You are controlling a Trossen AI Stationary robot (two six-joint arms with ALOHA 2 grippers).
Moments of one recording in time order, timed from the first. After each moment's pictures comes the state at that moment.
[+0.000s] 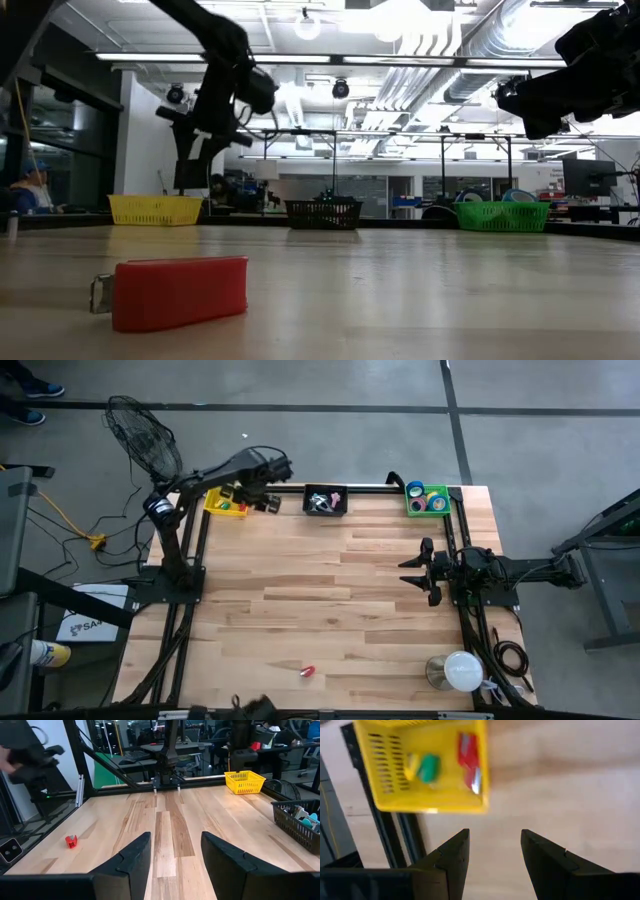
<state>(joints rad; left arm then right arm) 0.72 1.83 1.53 -1.35 -0.32 -0.70 0.01 0.09 0.01 0.03 0.00 0.10</state>
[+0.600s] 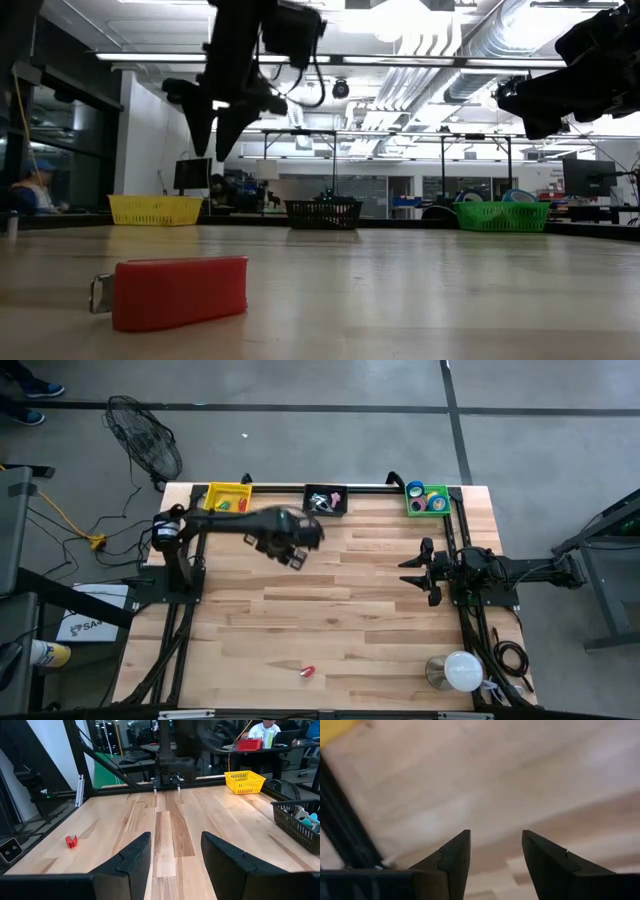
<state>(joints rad) 0.16 1.82 1.53 -1.38 -0.21 -1.00 0.01 0.09 0.01 0.03 0.00 0.10</state>
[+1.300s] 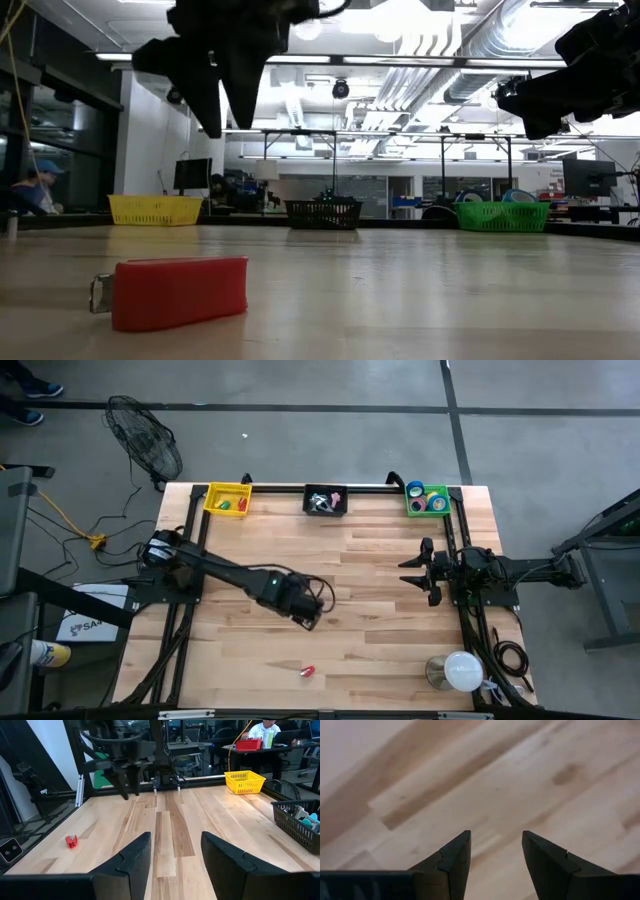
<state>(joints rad) -0.29 1.82 1.53 -1.07 -0.17 -1.29 0.01 0.09 0.01 0.03 0.00 0.10</state>
